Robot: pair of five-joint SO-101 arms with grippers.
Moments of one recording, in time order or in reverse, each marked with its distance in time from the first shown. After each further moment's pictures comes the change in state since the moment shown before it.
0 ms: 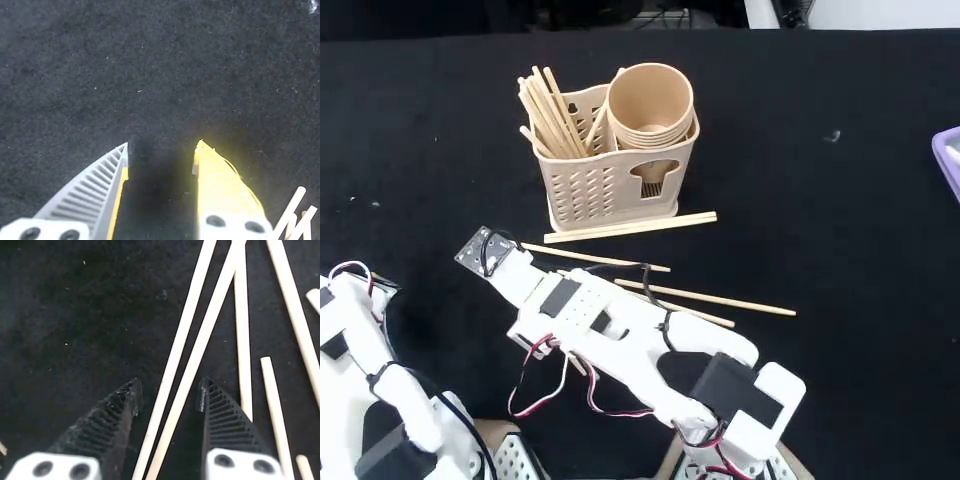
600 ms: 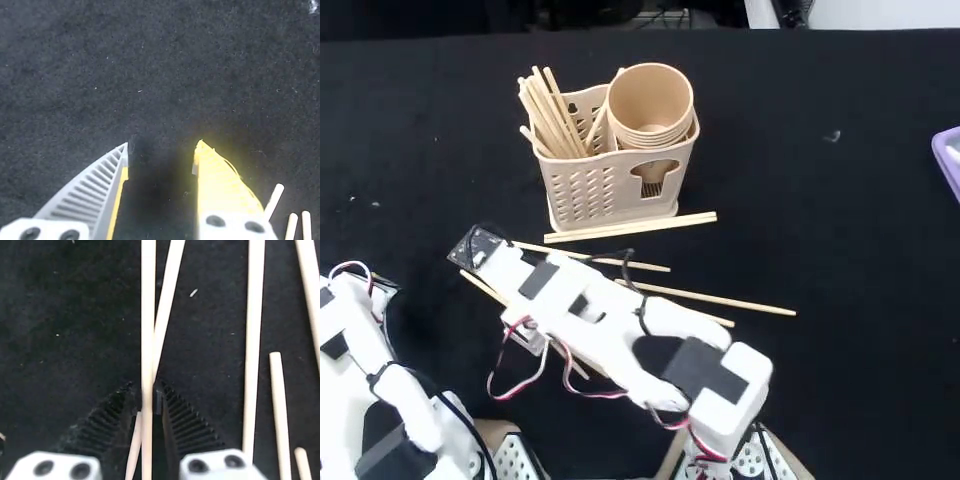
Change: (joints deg) left arm 0.0 0.0 0.0 0.0 0.0; right arm 0.1 10.7 -14.2 14.6 1.2
